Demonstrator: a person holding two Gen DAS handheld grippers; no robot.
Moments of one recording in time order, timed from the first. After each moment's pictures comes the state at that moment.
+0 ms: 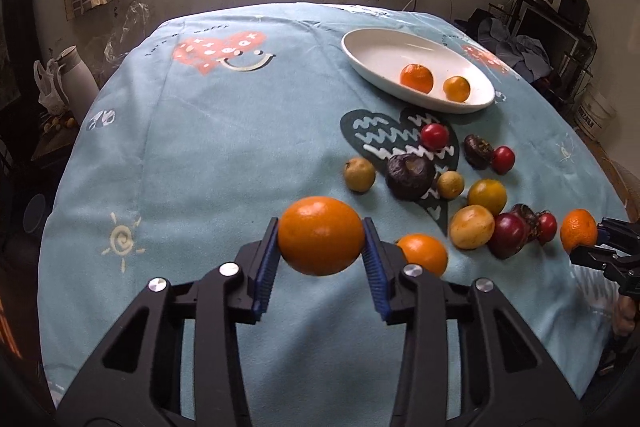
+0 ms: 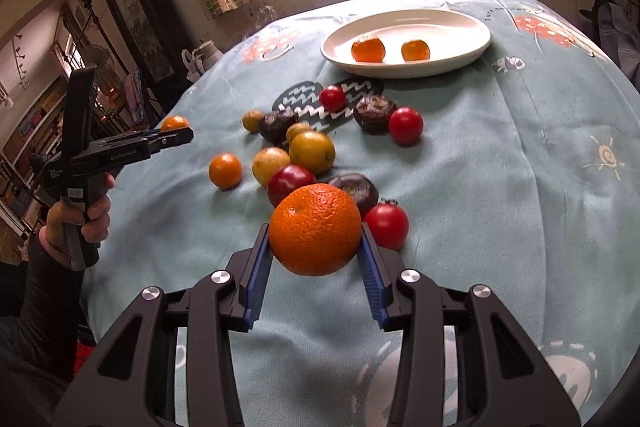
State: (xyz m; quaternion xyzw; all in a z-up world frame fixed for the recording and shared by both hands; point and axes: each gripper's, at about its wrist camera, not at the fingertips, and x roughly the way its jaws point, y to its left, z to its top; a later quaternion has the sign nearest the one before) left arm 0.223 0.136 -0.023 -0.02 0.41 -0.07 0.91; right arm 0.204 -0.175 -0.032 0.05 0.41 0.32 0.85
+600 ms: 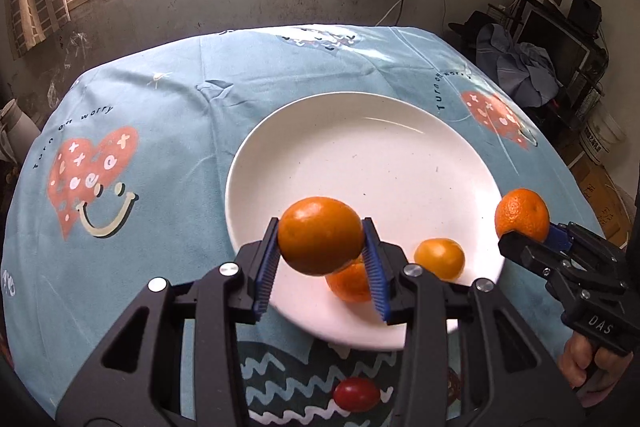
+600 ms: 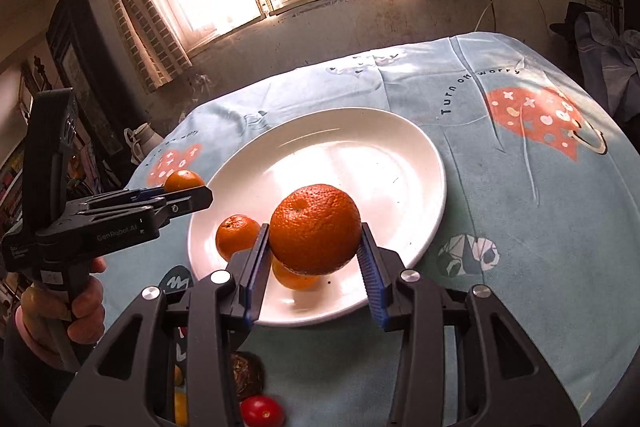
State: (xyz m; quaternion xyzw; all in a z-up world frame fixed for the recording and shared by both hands) left arm 0.460 0.018 -0.011 -0.01 0.43 -0.08 0.90; right arm 0.430 -0.186 -0.021 0.09 0.37 0.24 0.89
